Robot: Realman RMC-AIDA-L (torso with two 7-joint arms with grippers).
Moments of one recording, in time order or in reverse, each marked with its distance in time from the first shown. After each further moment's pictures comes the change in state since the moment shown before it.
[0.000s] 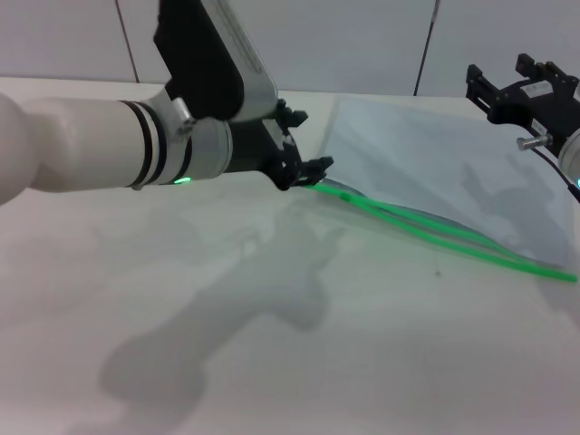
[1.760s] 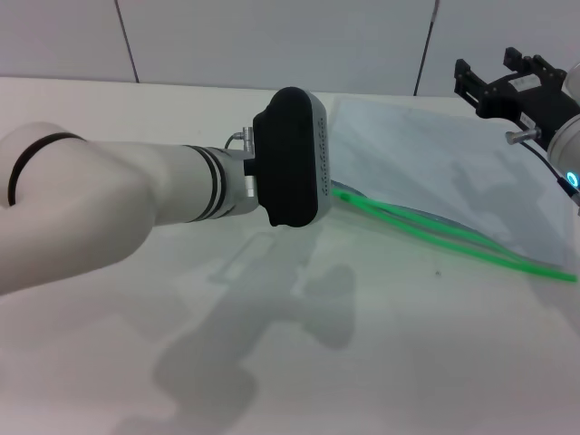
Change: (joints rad) left arm -0.114 -0.094 0.122 -0.195 0.444 -0.072 0.059; right arm 0.030 0.002 -0.010 0.014 0.000 0.000 0.011
